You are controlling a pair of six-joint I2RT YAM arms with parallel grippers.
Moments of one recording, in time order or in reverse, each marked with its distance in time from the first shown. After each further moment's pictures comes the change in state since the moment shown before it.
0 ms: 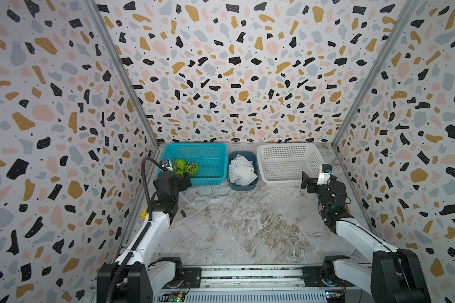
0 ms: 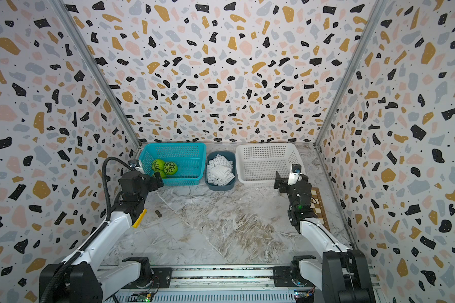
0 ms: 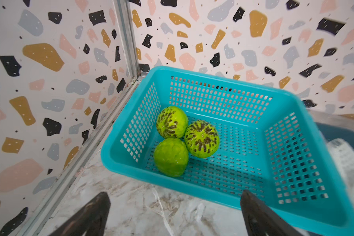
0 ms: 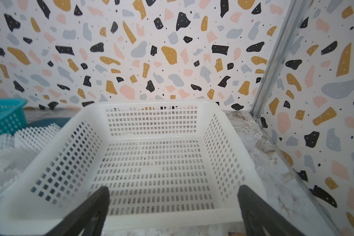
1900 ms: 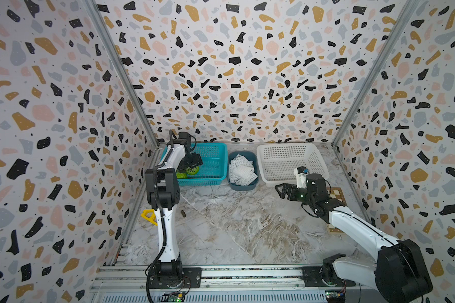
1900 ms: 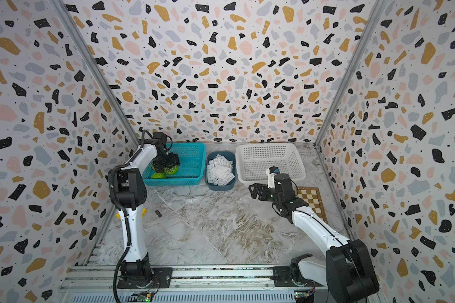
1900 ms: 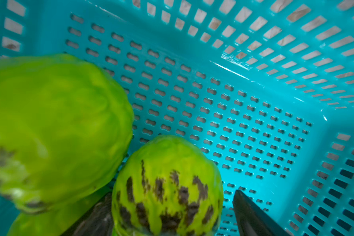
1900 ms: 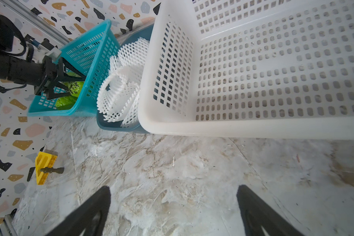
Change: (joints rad) left arm 0.006 1.224 1.339 -0.954 0.245 -0.153; right arm 0.244 0.090 0.178 -0.518 -0.323 0.343
